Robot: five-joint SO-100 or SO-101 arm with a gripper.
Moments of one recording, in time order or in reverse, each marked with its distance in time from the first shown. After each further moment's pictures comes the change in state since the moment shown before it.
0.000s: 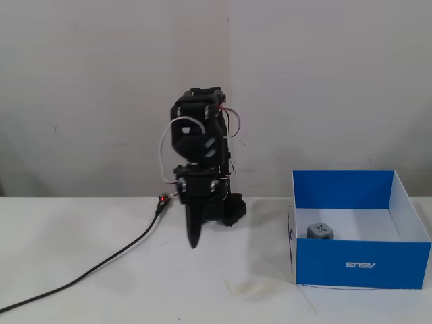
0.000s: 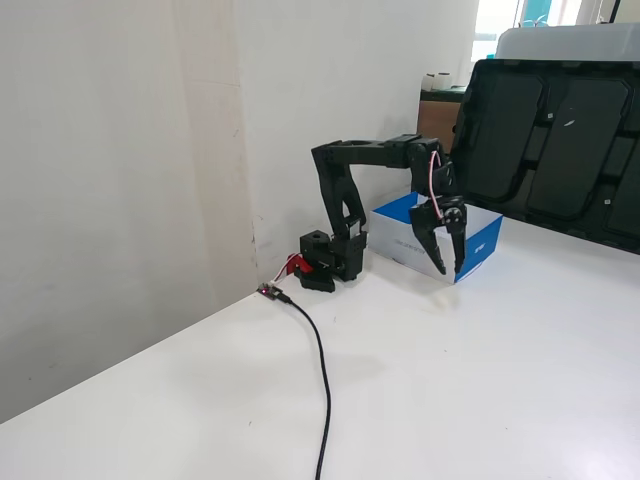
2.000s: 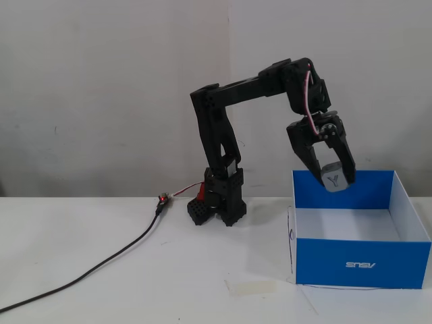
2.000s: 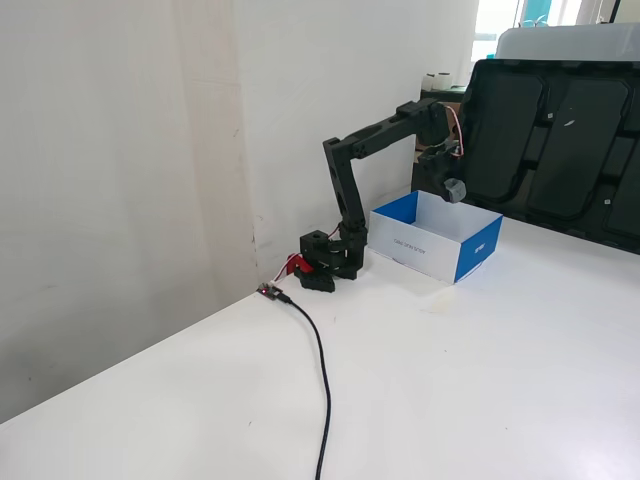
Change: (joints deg) arm -61.4 -8.6 -21.4 14.4 3.8
